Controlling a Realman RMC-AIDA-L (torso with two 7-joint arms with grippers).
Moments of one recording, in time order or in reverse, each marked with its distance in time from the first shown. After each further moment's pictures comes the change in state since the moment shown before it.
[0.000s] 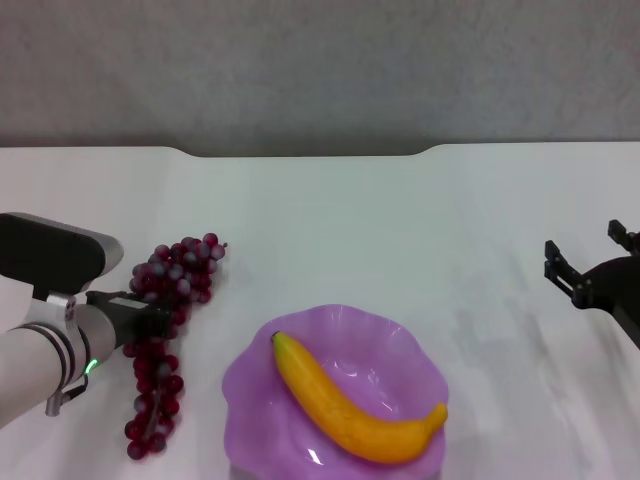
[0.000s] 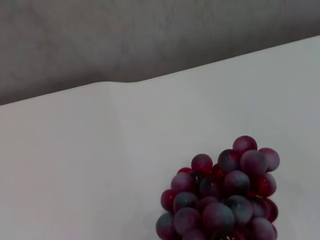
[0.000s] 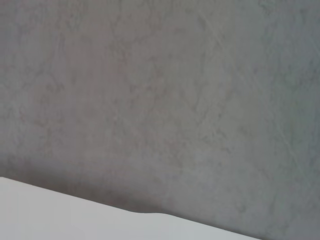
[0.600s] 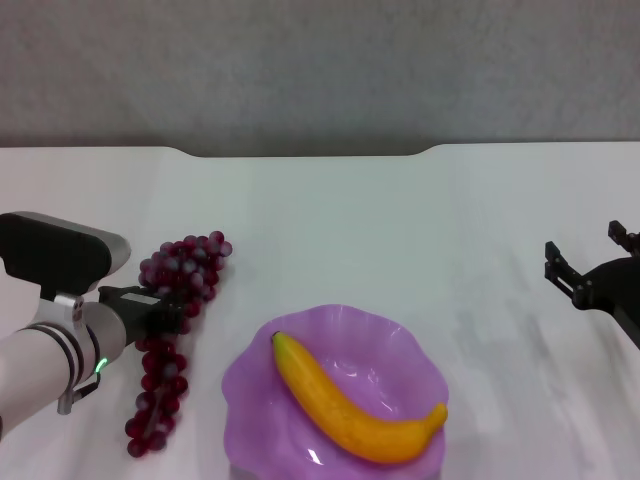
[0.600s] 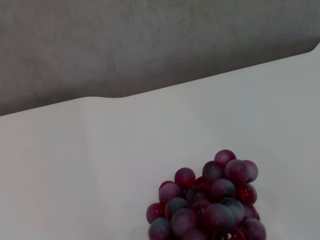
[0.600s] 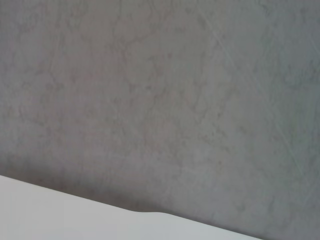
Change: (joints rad) left arm 0.006 0.004 0.037 0.008 -0.042 0.046 0.007; right arm 0.000 0.000 -0.002 -0.003 0.000 0.000 0.000
